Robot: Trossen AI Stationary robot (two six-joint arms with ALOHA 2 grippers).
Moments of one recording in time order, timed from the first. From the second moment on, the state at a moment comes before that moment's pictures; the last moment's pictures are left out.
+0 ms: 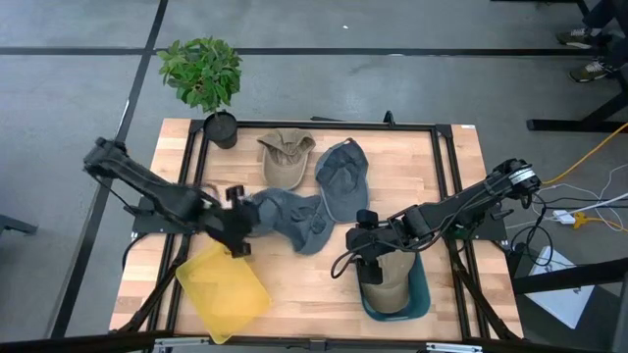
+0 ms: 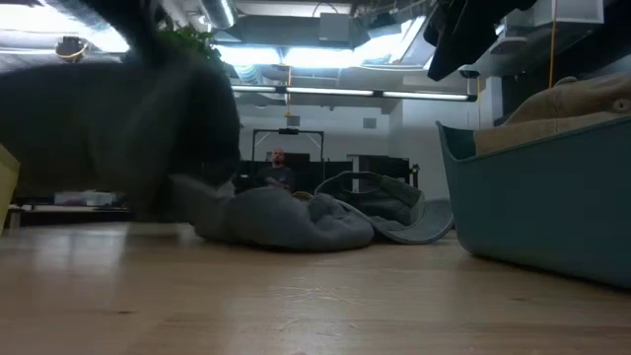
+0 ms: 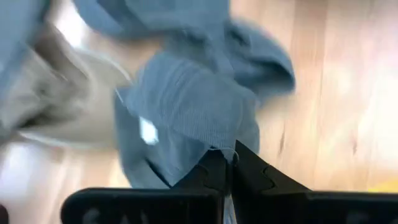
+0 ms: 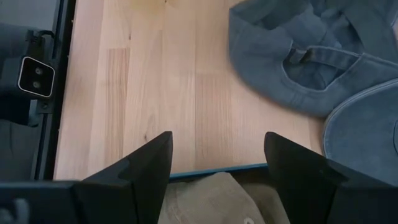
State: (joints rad) left arm -0.47 1.21 1.06 -0.94 -0.50 -0.53; right arm 0.41 1.52 1.22 -0.66 0.16 0.38
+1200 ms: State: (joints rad) left arm -0.33 1.12 1.06 0.44 -0.90 0.27; right arm 0.38 1.52 1.22 0.16 0.63 -0.24
